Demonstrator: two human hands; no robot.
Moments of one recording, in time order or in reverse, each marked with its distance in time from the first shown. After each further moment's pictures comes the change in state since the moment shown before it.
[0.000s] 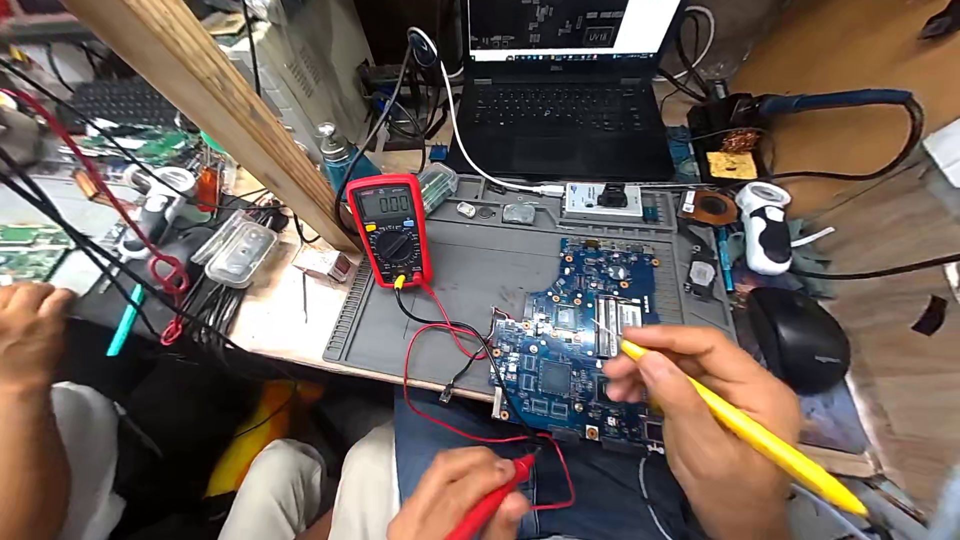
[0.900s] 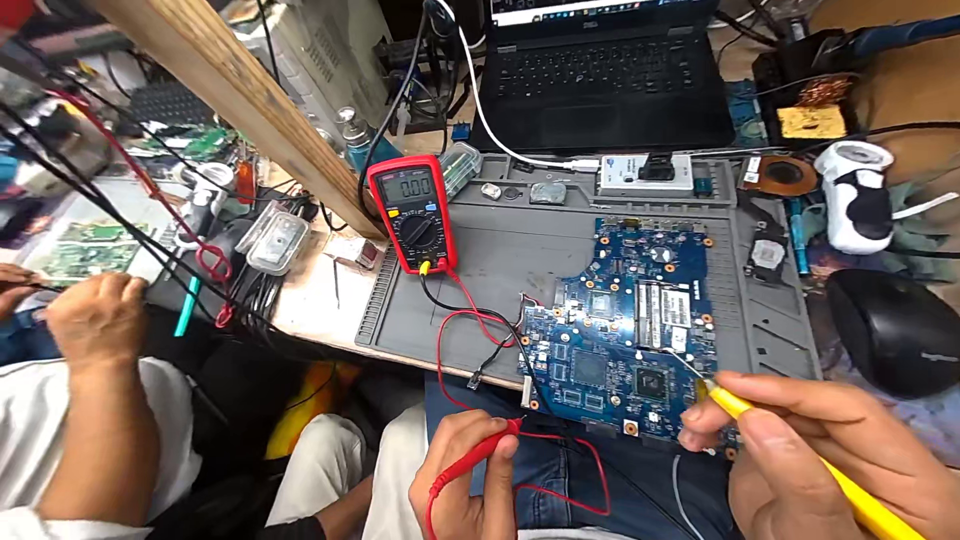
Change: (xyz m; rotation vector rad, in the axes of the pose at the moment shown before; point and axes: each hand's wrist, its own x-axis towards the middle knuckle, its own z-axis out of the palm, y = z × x) left_hand -0.001 -0.028 -0.006 0.263 0.141 0.054; right_hand -0.032 -0.009 -0.008 0.048 0.068 -0.016
